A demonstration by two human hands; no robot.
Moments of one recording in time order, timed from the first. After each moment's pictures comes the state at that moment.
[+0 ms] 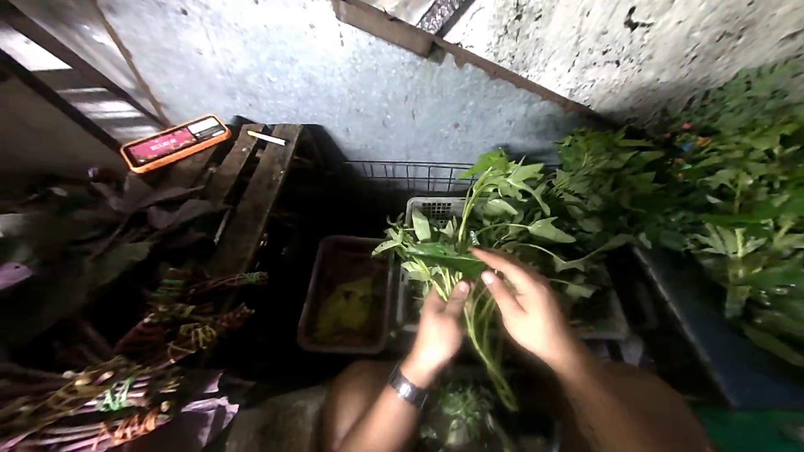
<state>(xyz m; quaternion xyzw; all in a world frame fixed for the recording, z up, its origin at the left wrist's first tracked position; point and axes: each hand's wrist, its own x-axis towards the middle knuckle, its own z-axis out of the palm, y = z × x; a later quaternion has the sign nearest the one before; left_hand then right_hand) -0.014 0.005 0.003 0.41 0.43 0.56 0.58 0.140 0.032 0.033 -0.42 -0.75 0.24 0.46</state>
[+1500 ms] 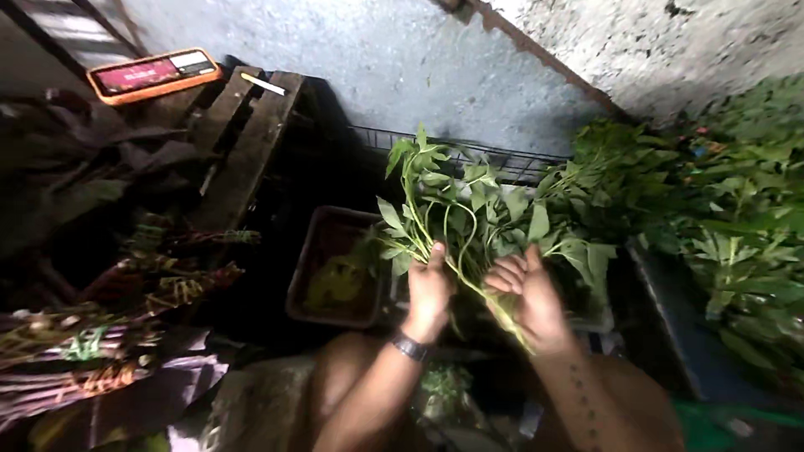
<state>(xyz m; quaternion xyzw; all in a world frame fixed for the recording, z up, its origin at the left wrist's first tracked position) -0.009 0.035 -0.002 0.16 0.48 0.64 0.58 0.123 0.034 0.033 -0.30 -0.05 0.73 0.61</state>
